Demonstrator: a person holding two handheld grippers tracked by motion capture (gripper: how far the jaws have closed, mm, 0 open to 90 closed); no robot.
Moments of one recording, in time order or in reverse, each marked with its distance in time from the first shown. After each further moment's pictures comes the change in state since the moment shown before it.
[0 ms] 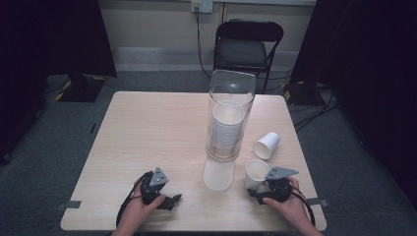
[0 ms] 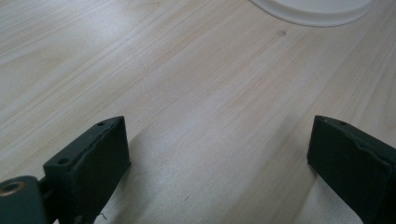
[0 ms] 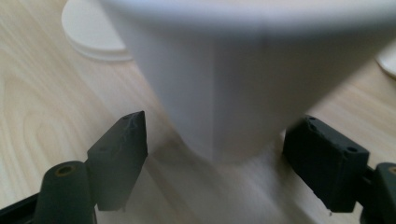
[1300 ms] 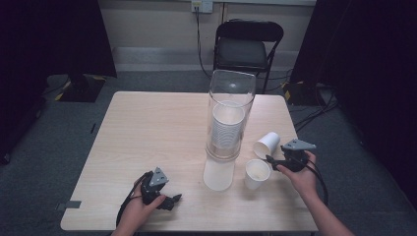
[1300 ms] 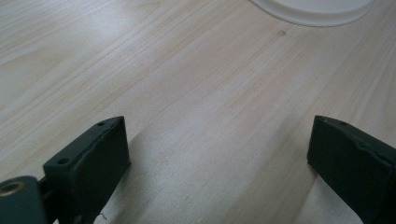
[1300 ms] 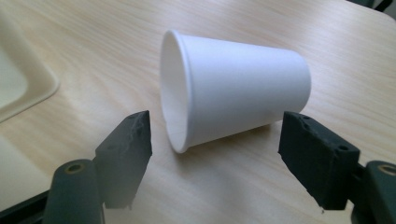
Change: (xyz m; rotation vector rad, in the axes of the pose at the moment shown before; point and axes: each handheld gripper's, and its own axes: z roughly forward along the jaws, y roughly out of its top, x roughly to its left) left arm 0.000 0.000 0.000 0.000 -0.001 0.000; right arm -0.083 0.038 -0.013 -0.080 -0.306 0.066
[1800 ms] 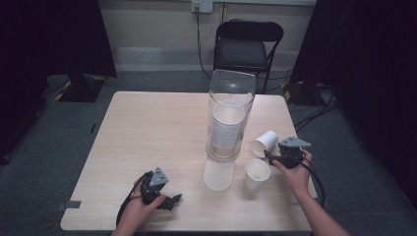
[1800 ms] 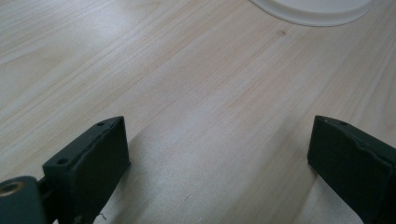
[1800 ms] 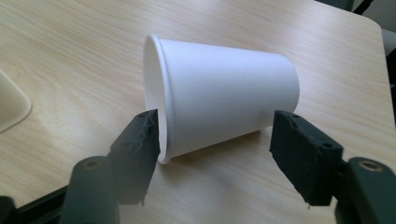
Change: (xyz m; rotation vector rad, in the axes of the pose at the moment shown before) left arm 0.000 0.000 0.000 0.000 0.000 0.001; right arm 0.004 0.004 0.015 -0.022 -0.057 0.032
